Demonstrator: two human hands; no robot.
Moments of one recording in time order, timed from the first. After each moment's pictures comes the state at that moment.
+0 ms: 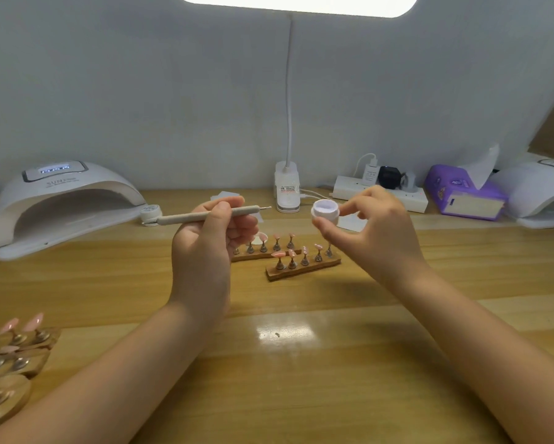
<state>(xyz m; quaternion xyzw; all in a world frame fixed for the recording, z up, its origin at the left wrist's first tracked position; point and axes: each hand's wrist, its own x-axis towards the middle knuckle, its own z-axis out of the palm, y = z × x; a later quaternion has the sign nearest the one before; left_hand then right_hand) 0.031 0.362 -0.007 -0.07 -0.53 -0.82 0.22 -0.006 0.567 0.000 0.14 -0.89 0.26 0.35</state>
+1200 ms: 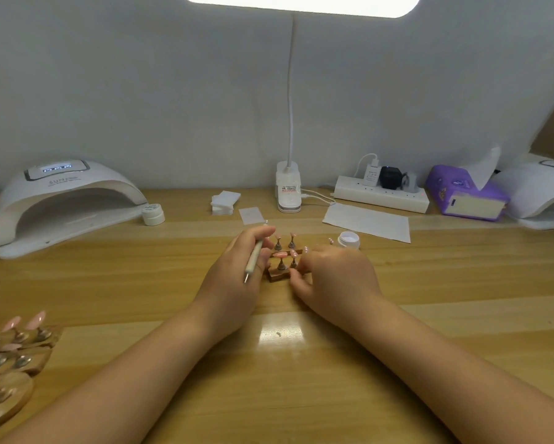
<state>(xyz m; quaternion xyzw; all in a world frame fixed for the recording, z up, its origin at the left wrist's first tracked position) 0.018 0.352 -0.053 -0.18 -0.84 -0.48 0.17 0.014 0.525 -0.035 0.18 -0.96 0.05 0.23</state>
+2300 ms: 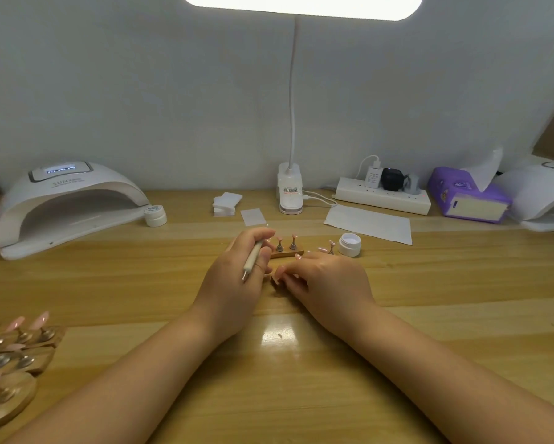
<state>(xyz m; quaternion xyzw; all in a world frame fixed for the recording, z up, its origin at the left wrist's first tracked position) 0.022 0.354 -0.050 -0.18 -0.83 -0.49 0.19 0.020 0.520 -0.041 0.25 -0.92 0.13 0.28</state>
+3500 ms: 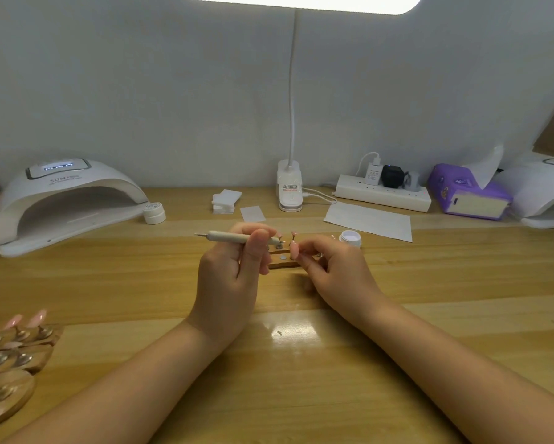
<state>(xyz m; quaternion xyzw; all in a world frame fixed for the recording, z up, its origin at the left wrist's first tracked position) 0.035 0.367 -0.036 -0.21 -0.73 -0.56 0.34 0.007 0.534 -0.045 0.21 -0.86 0.43 0.16</state>
